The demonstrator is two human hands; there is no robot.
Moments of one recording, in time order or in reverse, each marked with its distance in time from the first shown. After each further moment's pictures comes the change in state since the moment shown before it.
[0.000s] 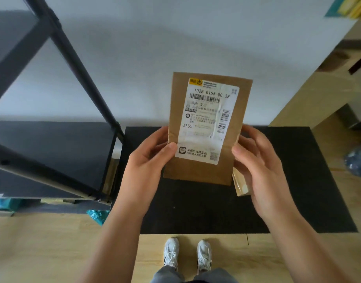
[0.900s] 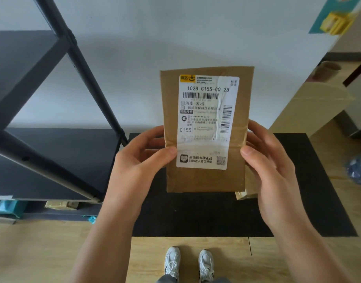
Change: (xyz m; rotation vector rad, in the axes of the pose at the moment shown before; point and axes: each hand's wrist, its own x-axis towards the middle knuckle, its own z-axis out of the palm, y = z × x) left_hand -0.032 0.034 -0.008 -0.001 0.063 0.039; right_hand -0.027 -0.028 -0.003 0.022 -0.030 -0.219
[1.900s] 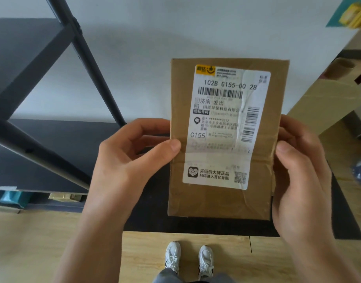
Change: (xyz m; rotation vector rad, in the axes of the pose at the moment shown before) left_hand -0.017 0.019 -0.018 -0.025 -0.019 0.137; right_hand -0.010 -0.018 0.013 0.101 0.131 -0.104
